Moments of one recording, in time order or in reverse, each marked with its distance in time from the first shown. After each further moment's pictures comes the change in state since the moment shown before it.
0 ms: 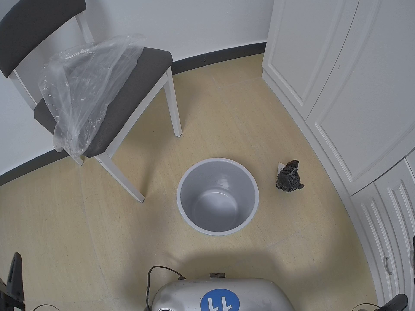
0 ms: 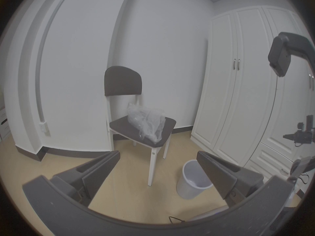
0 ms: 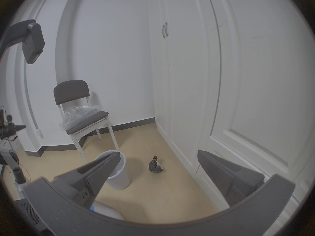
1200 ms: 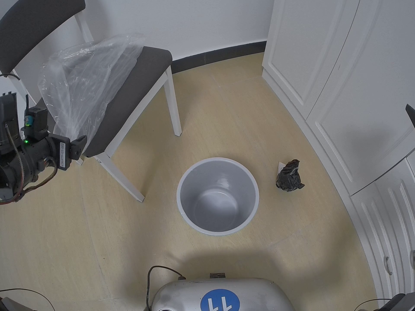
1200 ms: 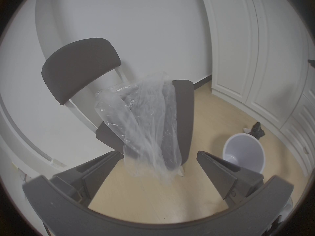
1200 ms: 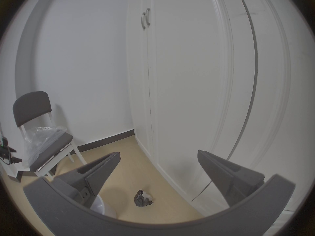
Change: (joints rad) left arm -0.255 1.281 -0.634 -0.218 0.416 0.338; right arm 0.077 0.892 -0.406 -0.513 -0.317 0.039
